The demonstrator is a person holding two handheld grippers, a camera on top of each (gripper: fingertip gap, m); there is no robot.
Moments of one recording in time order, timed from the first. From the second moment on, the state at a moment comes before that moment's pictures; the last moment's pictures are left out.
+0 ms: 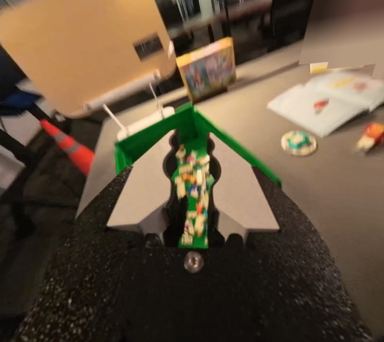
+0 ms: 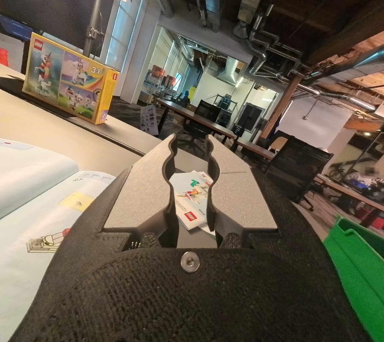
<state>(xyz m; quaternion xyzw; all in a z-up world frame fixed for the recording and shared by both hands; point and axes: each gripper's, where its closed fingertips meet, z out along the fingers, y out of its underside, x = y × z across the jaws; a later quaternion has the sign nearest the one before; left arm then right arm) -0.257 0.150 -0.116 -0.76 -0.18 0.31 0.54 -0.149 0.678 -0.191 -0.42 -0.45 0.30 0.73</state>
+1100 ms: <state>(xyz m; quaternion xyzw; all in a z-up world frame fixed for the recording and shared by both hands) -0.283 0.102 -0.309 -1.00 -0.07 -0.03 0.04 -0.156 0.675 -0.199 -0.42 -0.47 0.28 0.73</state>
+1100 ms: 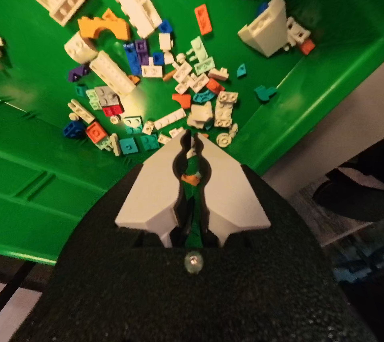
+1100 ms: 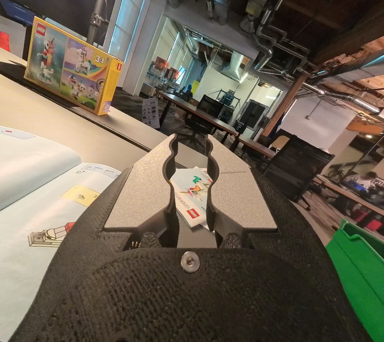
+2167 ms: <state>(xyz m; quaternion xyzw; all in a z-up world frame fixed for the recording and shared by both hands) -0.269 0.090 -0.321 -1.00 0.00 -0.03 0.00 -0.158 0.676 -0.201 -0.42 -0.47 0.28 0.72</state>
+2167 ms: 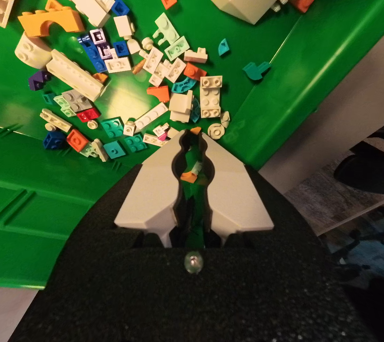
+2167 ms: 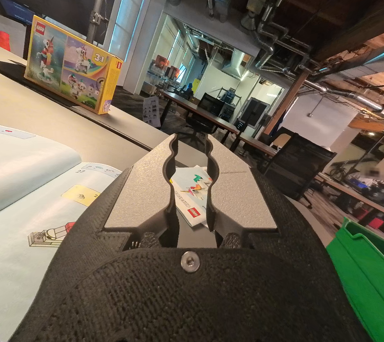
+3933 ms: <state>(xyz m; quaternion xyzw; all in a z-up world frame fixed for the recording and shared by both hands) -0.101 0.425 -0.273 -0.93 0.20 -0.04 0.31 -0.162 0.618 -0.184 -0.35 -0.48 0.54 0.60</state>
